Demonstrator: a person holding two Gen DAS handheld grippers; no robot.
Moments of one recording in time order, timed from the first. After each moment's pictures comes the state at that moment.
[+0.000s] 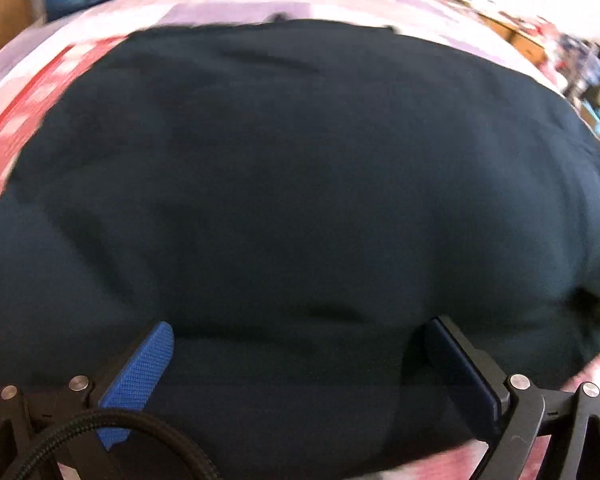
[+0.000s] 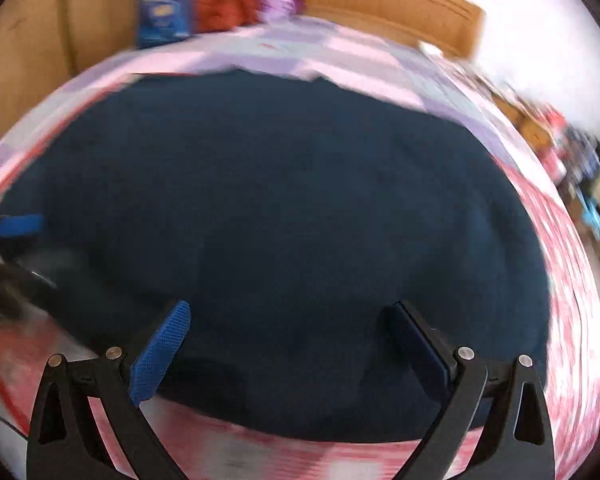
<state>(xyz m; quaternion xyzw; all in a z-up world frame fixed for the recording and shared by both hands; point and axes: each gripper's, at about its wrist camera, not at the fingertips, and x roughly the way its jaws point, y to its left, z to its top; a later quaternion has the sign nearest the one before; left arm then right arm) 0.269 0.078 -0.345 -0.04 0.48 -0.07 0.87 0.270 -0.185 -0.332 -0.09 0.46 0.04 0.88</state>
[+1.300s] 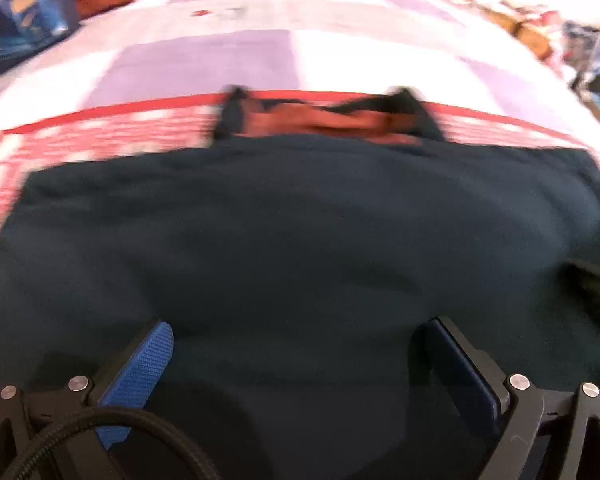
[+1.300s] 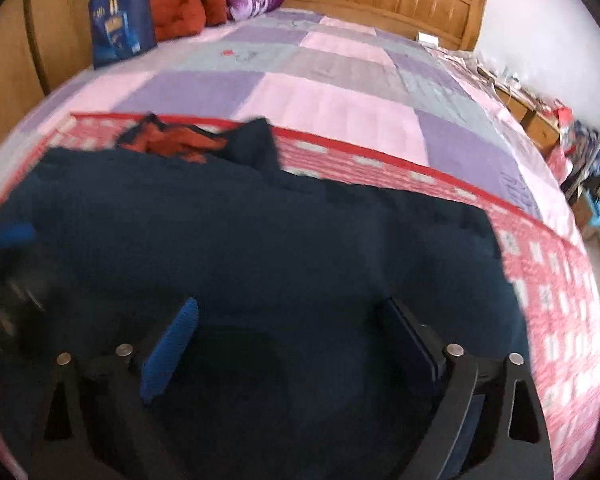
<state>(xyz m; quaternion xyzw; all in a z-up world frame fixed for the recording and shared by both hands) 0.451 0.031 -0.324 0.00 0.48 -0.07 0.87 0.464 -0.201 -0.318 -0.09 0.48 0.06 0.87</state>
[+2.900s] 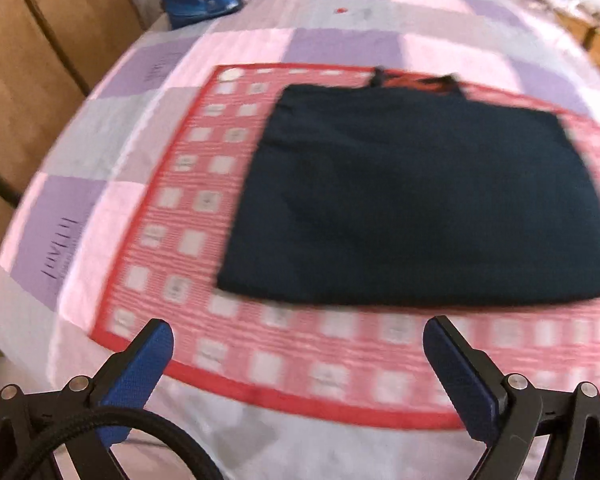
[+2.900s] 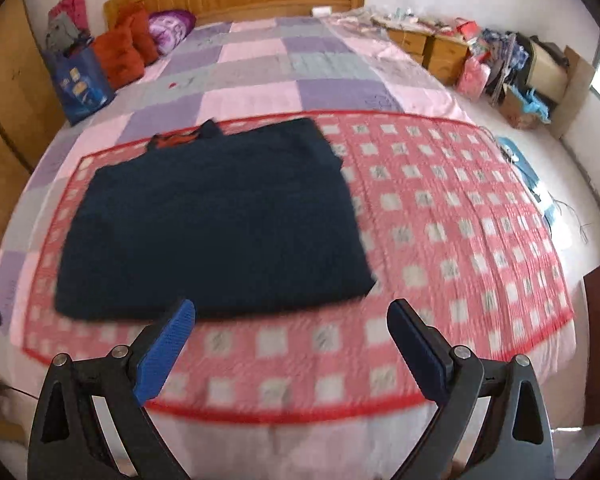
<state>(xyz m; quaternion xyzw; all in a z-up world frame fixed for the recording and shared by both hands) 0.147 0.079 -0.111 0.00 0.53 0.07 0.85 0.144 -0.253 -0.110 0.04 0.51 -0.04 0.86</state>
